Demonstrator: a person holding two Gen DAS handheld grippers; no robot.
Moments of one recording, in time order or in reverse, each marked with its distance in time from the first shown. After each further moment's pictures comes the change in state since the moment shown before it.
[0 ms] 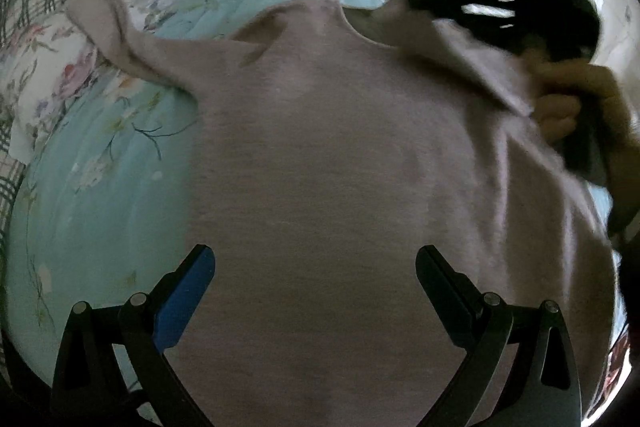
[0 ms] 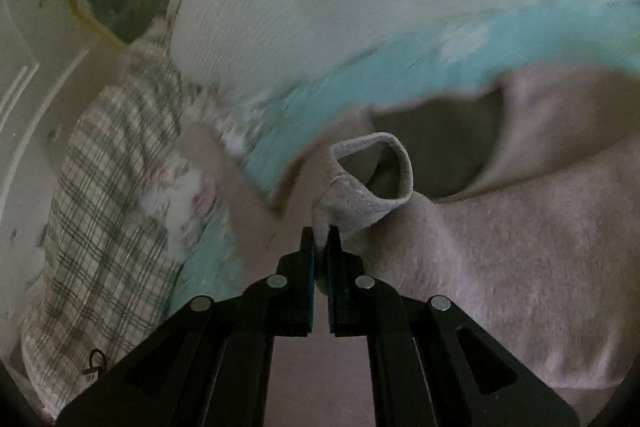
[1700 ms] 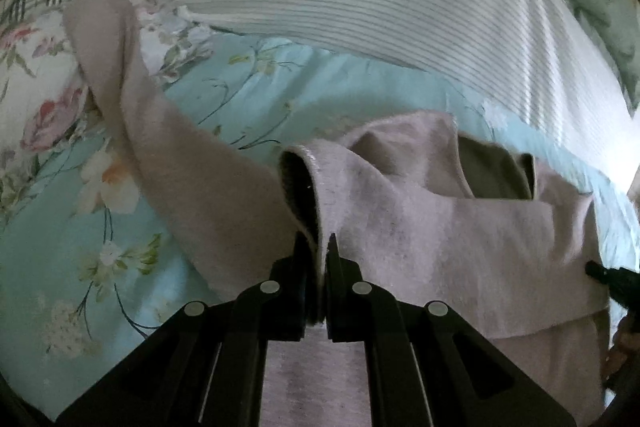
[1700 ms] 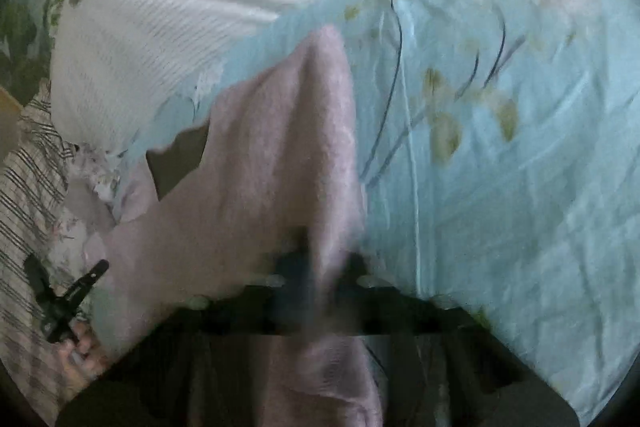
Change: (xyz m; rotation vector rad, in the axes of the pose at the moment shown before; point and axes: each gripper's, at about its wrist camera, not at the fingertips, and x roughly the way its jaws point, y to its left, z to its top) left arm 0.092 0.080 0.145 -0.185 -0.178 0.039; right arm -0.126 -0.174 -0.012 0.225 -0.103 -0.388
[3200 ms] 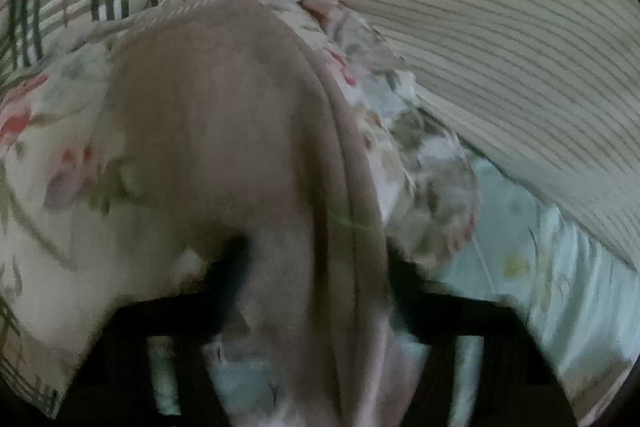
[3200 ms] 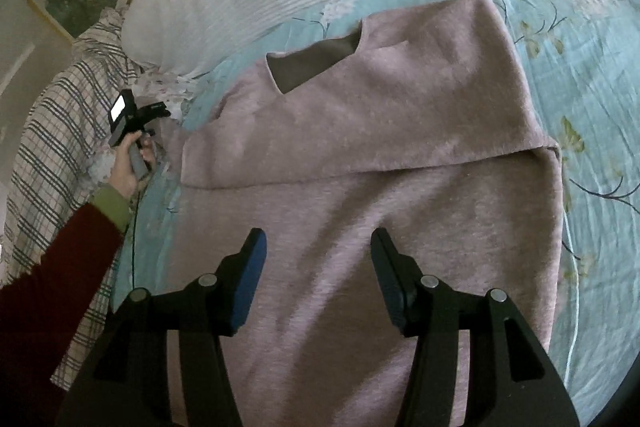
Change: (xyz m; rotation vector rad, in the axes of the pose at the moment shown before) left arm 0.106 0.207 0.192 -0.248 -0.003 0.409; right arm -0.068 0.108 -0.119 -0.184 0.071 0.086
